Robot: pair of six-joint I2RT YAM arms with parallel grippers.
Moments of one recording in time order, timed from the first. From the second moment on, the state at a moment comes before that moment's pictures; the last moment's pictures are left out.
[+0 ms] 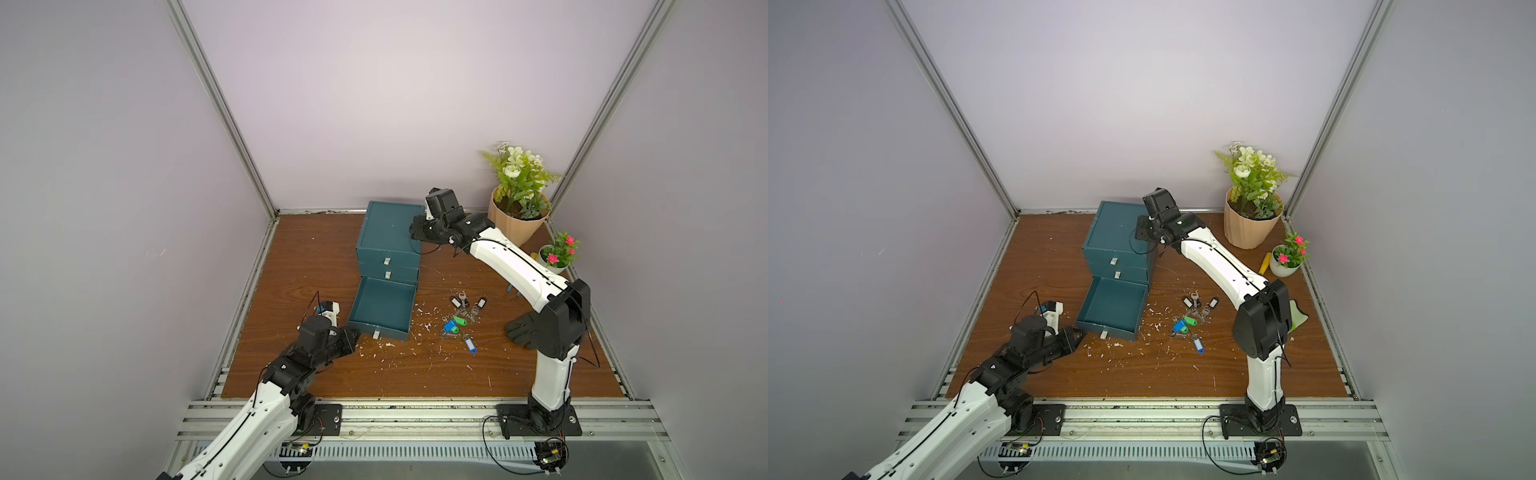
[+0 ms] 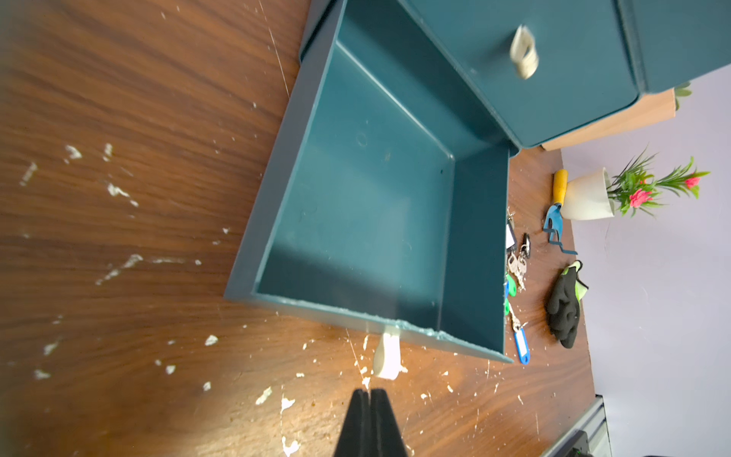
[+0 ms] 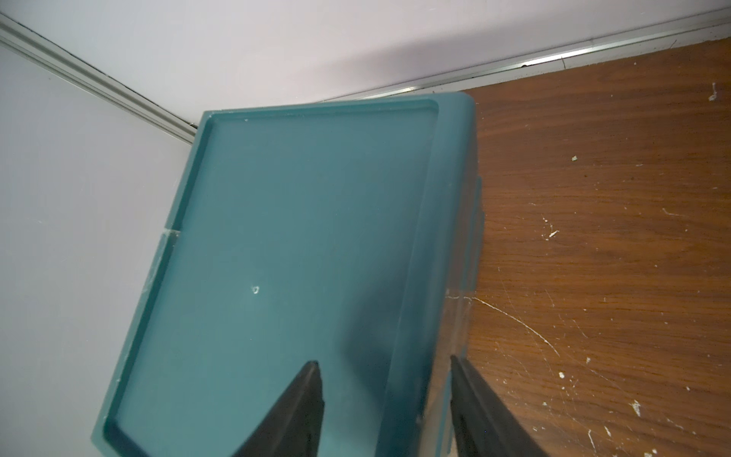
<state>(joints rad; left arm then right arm) -0.45 0.58 0.24 -0.31 0.22 -0.79 0.63 1.92 1.89 -0.67 0.12 0.63</state>
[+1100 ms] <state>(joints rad) -0.63 0.91 0.19 0.11 0.05 -0.90 0.60 1.92 1.84 -0.59 -0.02 0.64</state>
